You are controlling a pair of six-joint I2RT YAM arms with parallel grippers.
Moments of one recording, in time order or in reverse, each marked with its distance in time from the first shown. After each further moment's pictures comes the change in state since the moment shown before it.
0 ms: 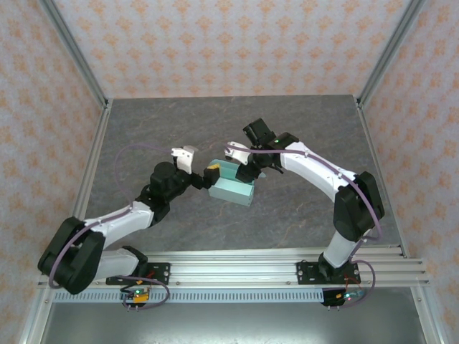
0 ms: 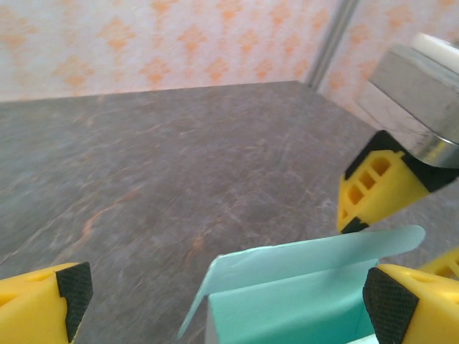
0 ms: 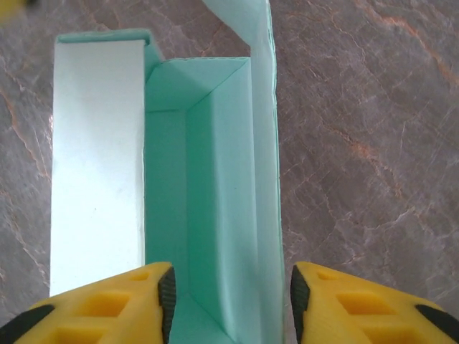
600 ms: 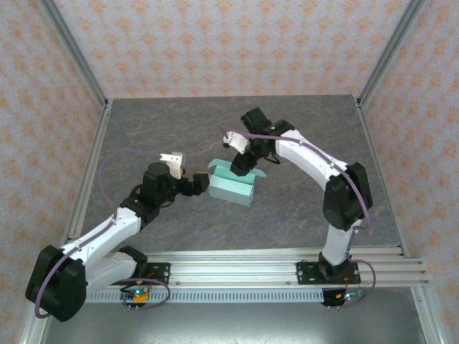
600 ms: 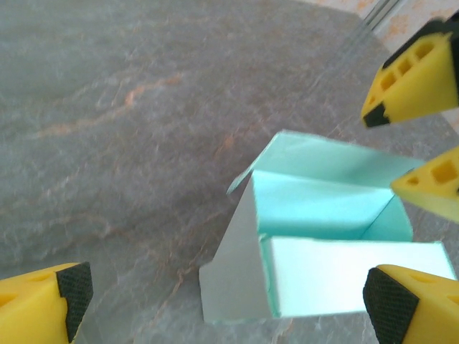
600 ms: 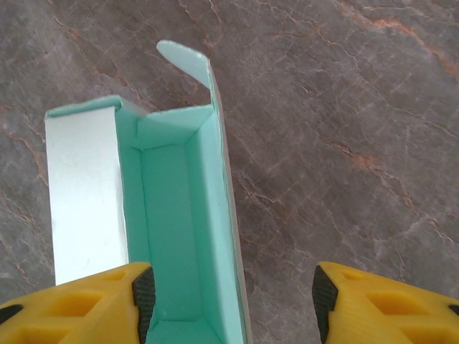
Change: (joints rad) left arm 0.045 -0.195 0.018 -0.497 0.023 -0.170; right arm -0.037 0.146 0.218 -0.132 -0.097 0.098
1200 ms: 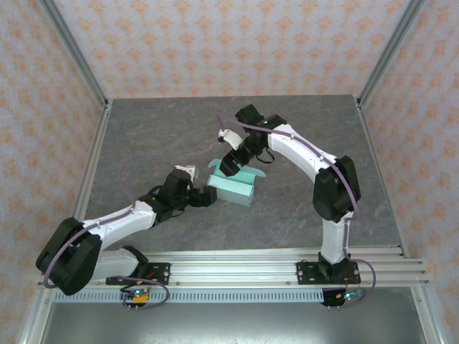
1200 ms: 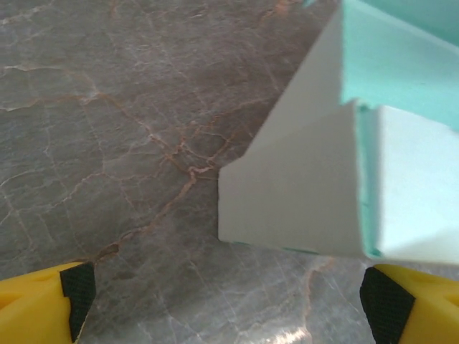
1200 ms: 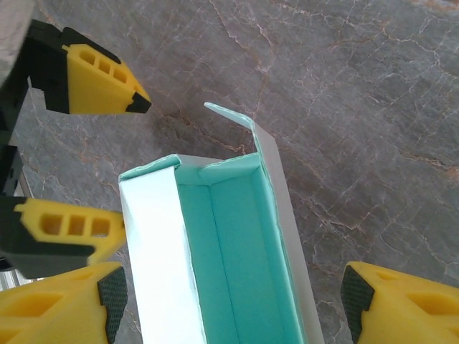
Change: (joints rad) left arm -0.138 0.221 0.022 -0.071 -0.123 -0.143; right arm 0.007 0.100 0.109 -0.071 -0.168 0.178
